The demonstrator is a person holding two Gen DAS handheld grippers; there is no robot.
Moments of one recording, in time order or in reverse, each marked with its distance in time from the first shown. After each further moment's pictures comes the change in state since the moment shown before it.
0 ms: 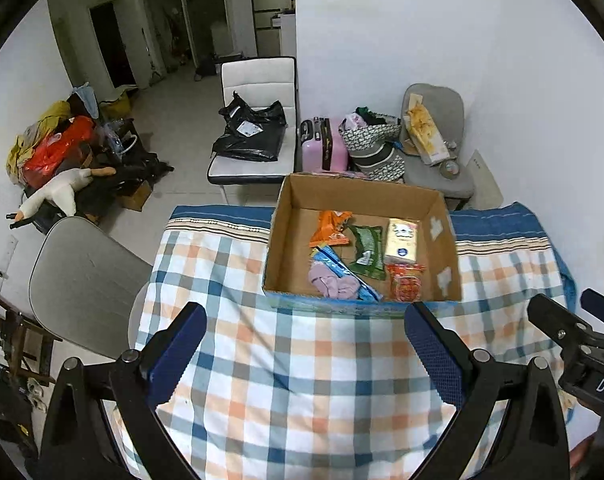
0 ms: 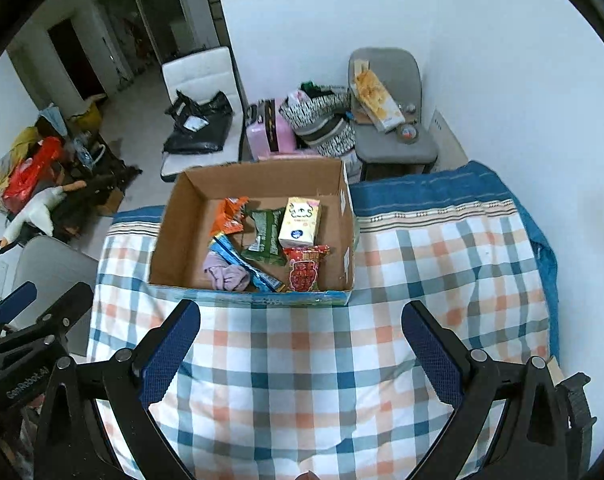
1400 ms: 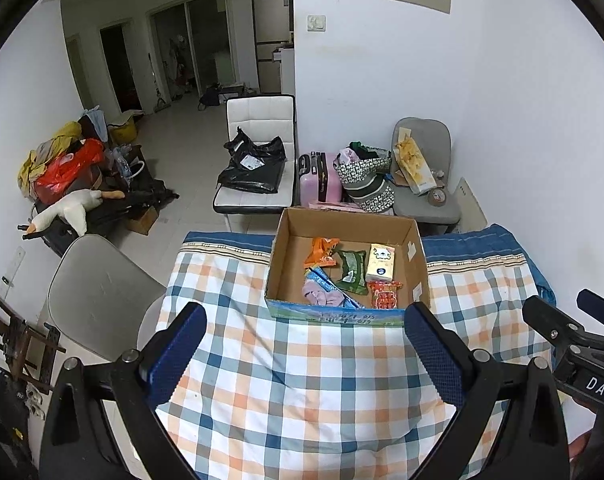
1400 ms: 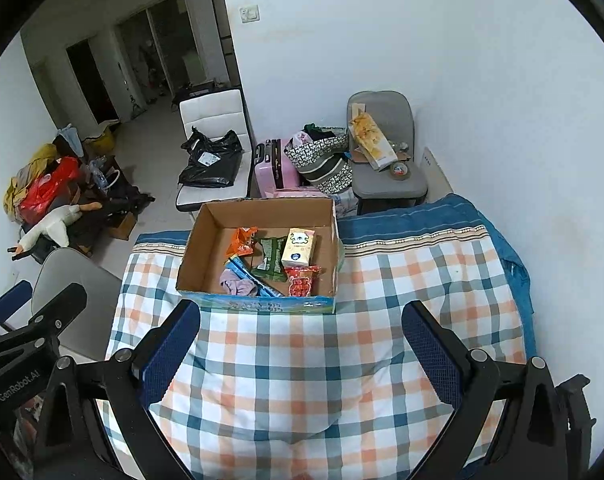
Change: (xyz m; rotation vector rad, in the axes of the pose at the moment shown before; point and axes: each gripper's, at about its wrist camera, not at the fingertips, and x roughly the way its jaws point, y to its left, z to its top) left arm -0.096 -0.013 -0.011 -0.008 -0.118 0.007; right arm -0.128 -0.017 -0.024 -0.025 -0.126 0.013
